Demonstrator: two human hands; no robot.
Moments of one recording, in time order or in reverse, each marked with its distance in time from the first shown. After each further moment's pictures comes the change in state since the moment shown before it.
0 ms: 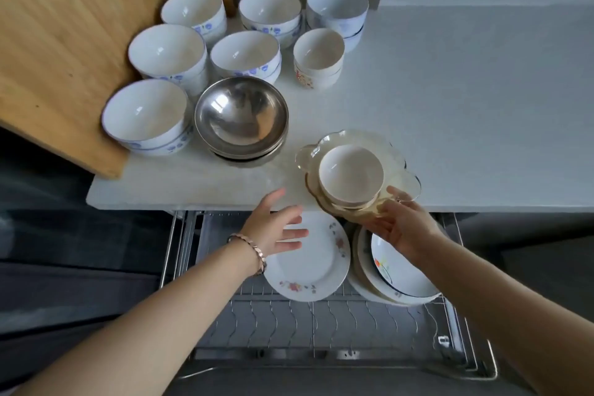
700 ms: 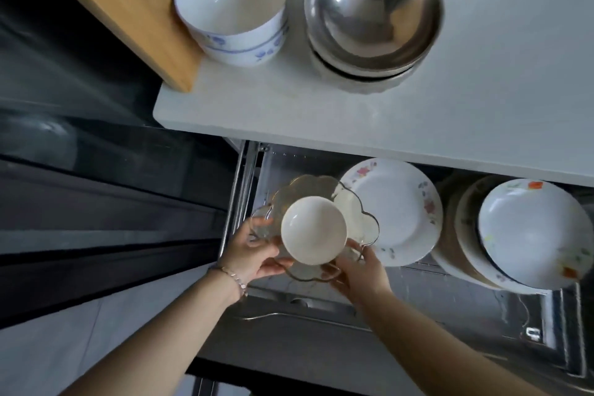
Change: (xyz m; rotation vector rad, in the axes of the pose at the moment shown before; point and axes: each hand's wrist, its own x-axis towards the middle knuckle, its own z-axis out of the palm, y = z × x) left_hand -0.009 -0.142 -0.163 -0.093 0.234 -0.168; right_hand 0.003 0.239 0.080 -0.372 0.020 0.324
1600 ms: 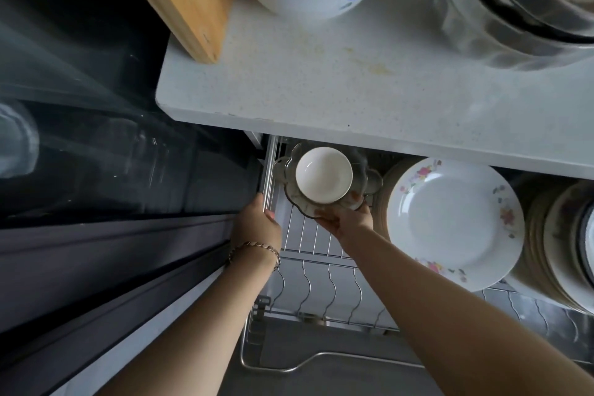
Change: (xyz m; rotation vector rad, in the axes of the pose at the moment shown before) left_hand 0.127 0.012 -0.059 0.710 0.466 0.213; right_hand 0.169 -0.013 0.125 0.357 0.103 0.034
